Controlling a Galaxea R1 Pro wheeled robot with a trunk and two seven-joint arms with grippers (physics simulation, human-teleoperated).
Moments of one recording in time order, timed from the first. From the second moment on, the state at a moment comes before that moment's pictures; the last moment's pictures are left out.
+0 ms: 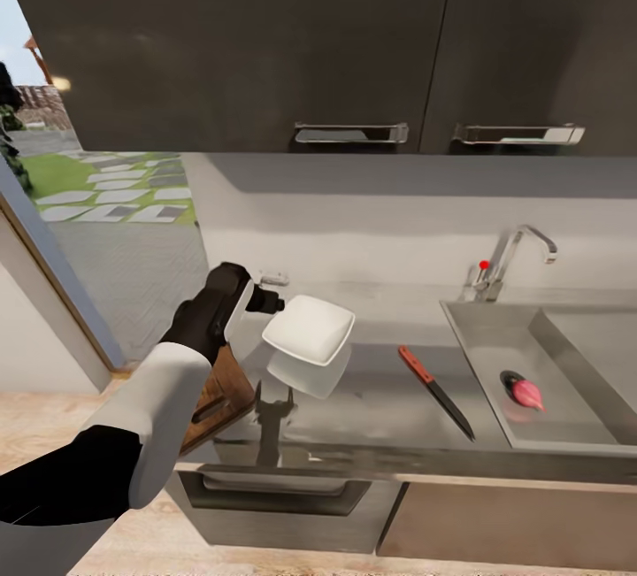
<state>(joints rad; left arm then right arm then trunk) -1.13 -0.14 -0.12 -0.78 -0.07 1.00 -0.03 -0.01 -0.05 -0.14 -0.03 -0.03 -0.31 0.00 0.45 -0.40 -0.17</state>
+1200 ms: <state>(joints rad) -1.12 -0.14 -0.12 -0.73 -0.08 0.99 -0.04 -0.01 -0.05 -0.14 -0.03 -0.03 -0.31 0.00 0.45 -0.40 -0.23</state>
